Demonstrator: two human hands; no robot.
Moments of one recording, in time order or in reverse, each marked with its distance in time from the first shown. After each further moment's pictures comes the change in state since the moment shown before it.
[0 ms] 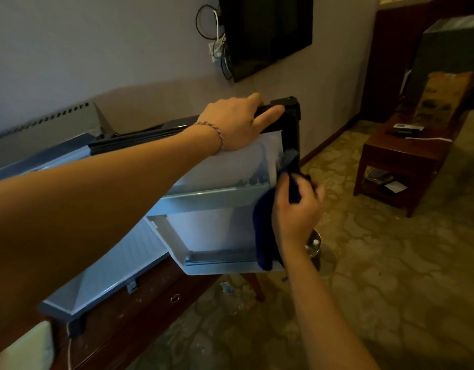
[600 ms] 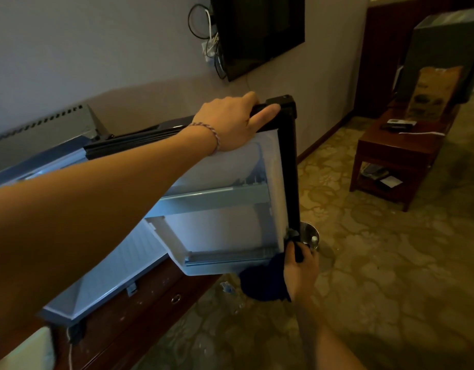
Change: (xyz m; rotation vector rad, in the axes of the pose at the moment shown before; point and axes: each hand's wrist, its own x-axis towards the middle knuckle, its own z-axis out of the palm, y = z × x) left_hand -0.002 -0.001 0.001 -0.023 0.016 0.028; right_hand -0.076 0.140 -0.038 -0.174 -0.210 0.581
